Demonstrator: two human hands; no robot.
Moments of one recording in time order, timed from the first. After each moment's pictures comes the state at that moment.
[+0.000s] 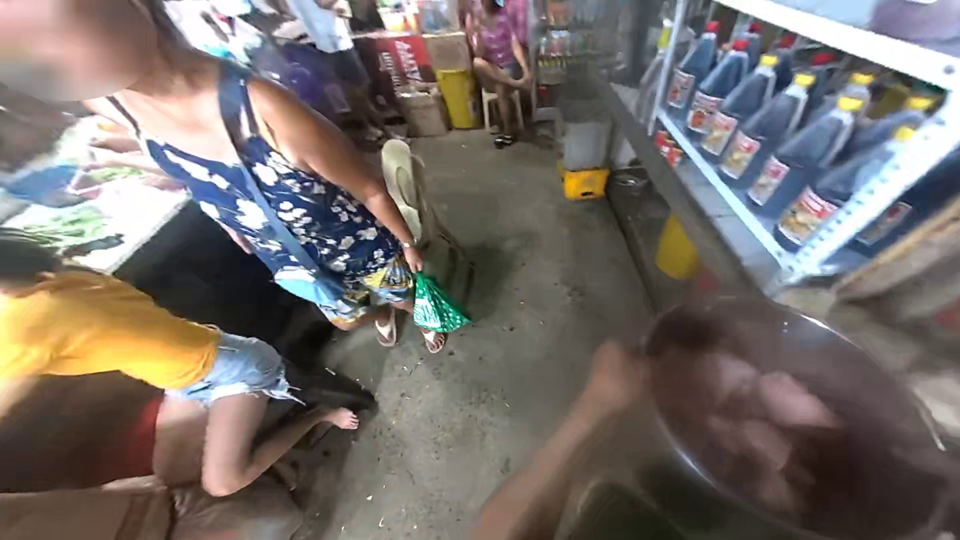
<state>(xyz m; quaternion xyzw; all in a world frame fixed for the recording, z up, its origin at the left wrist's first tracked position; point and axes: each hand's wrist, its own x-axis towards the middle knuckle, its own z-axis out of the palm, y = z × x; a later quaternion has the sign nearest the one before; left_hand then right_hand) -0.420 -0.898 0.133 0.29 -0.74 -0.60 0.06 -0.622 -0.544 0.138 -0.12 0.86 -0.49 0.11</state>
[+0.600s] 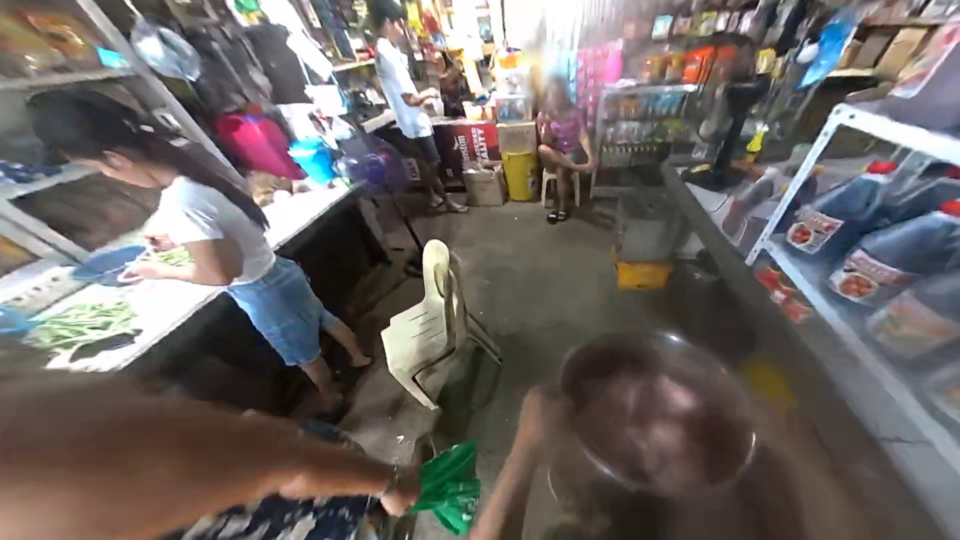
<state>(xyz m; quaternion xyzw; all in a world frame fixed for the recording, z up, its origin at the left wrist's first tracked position) -0.582 -1.424 0.099 0.49 -0.67 -0.53 0.17 -0.876 -1.228 0.125 -0.20 0.87 -0.38 0.23</state>
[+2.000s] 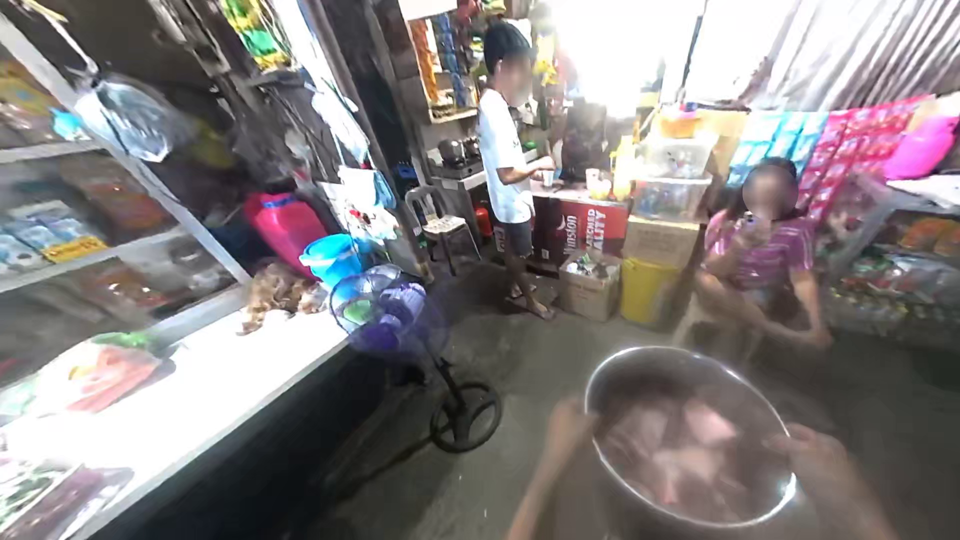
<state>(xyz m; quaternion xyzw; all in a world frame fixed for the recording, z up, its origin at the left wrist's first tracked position) -0.919 -2.895 0.107 0.58 -0.57 -0.50 0.31 -1.264 -2.799 0.143 -0.35 0.79 -0.41 0.29</state>
